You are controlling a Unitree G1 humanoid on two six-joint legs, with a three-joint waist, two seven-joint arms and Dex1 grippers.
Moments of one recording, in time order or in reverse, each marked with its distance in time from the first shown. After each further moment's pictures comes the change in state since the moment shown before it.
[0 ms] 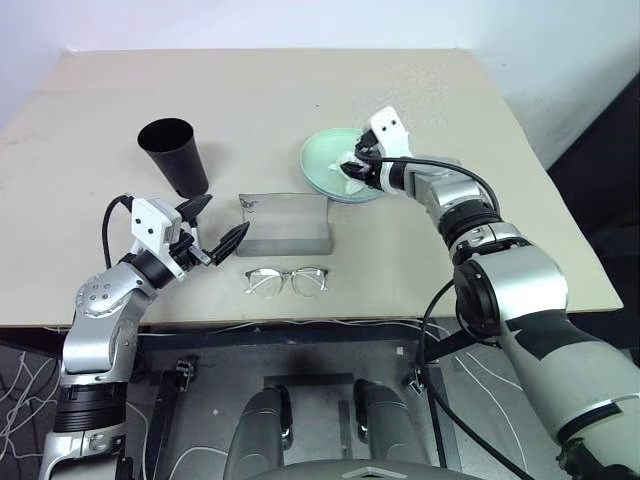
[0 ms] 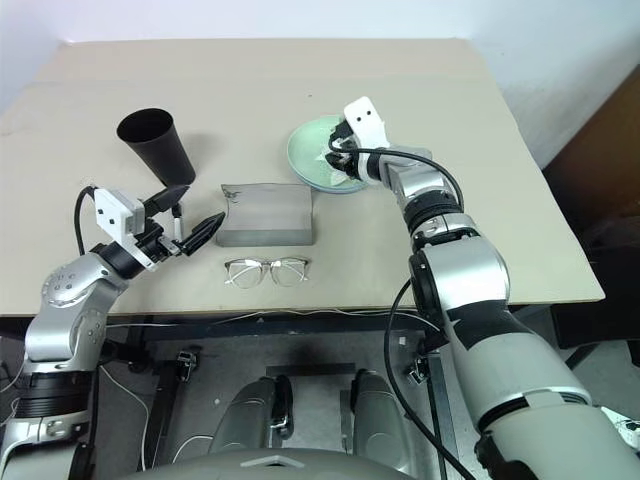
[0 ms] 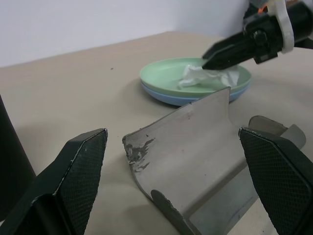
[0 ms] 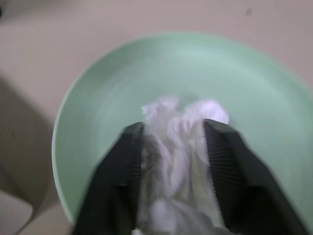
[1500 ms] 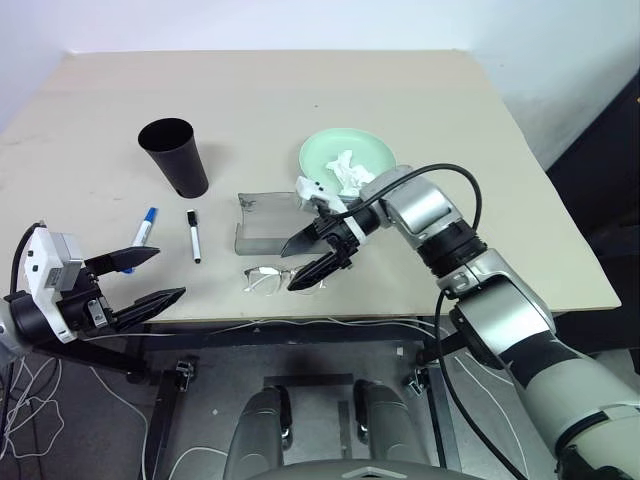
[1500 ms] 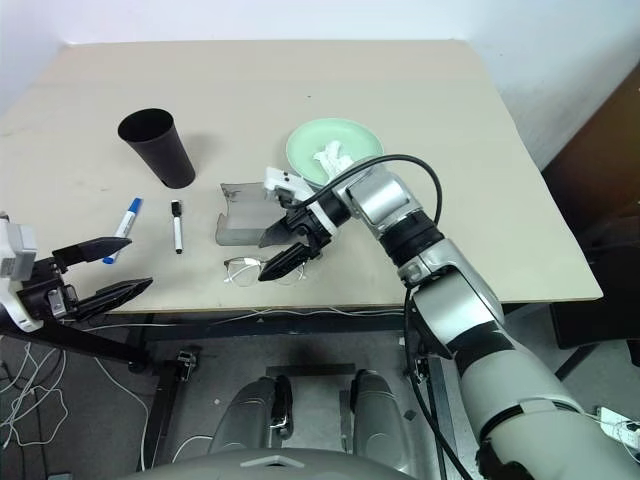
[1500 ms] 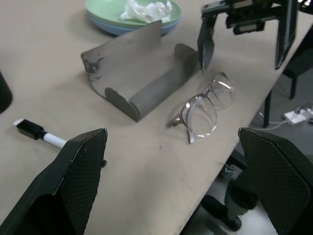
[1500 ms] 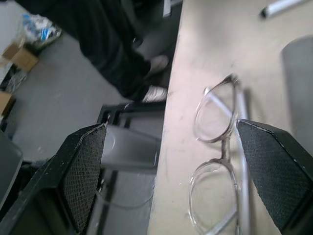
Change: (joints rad) left arm 0.389 0.398 0.349 -0.170 -0.301 0.287 -0.399; right arm 0.158 0.021 0.463 -0.669 0.130 0.579 0.937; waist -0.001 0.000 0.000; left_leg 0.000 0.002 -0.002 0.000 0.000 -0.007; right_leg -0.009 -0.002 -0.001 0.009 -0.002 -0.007
